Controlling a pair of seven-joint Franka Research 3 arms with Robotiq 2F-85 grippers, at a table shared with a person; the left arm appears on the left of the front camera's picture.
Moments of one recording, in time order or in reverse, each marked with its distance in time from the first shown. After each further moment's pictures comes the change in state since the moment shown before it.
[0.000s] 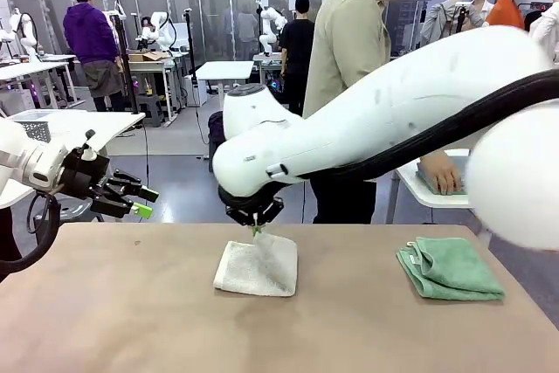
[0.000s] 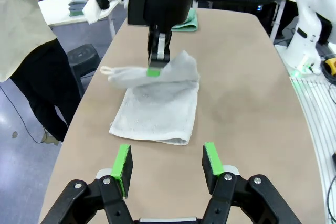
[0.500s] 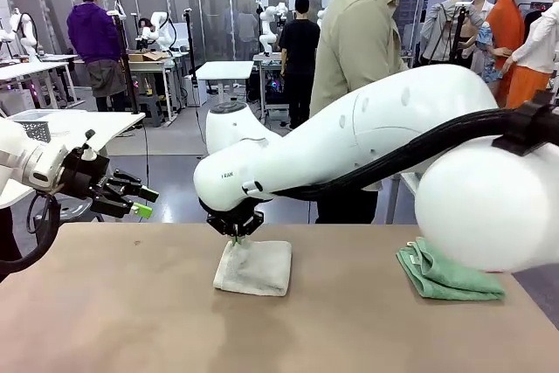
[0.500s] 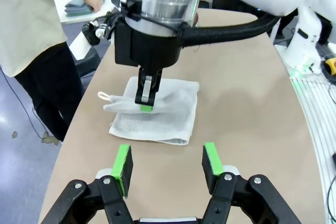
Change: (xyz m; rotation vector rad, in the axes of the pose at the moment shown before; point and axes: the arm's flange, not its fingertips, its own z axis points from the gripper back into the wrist) left arm 0.000 0.000 0.000 0.000 0.000 0.000; right arm 0.007 0.037 -0.037 0.047 -0.001 -0.142
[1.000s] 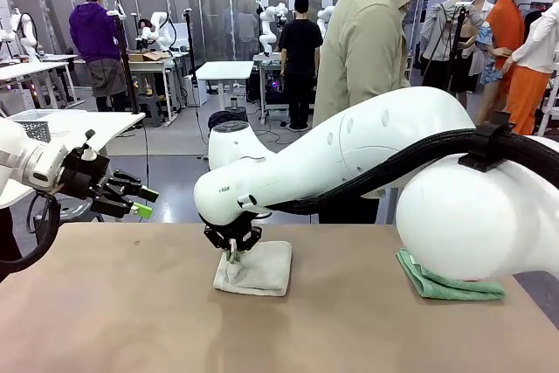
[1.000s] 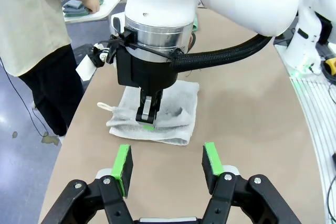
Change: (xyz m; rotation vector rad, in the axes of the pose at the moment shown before) left arm 0.000 0.000 0.000 0.000 0.000 0.000; right arm -0.003 0.003 -0.035 0.047 0.064 -0.067
